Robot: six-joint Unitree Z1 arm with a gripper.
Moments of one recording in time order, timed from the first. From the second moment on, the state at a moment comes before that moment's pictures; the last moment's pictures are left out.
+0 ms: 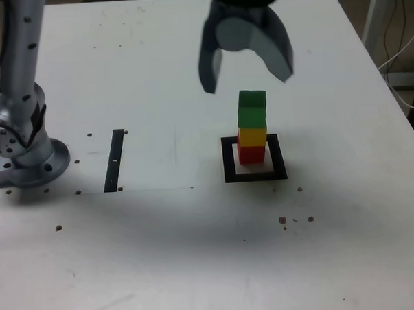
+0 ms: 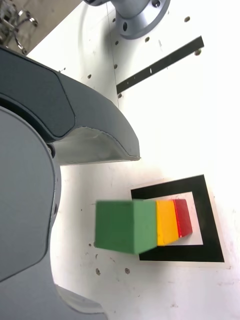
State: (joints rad) arm -0.03 1.96 -1.86 1.62 0.02 0.16
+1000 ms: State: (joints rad) arm -0.02 1.53 -1.14 1.41 0.03 0.05
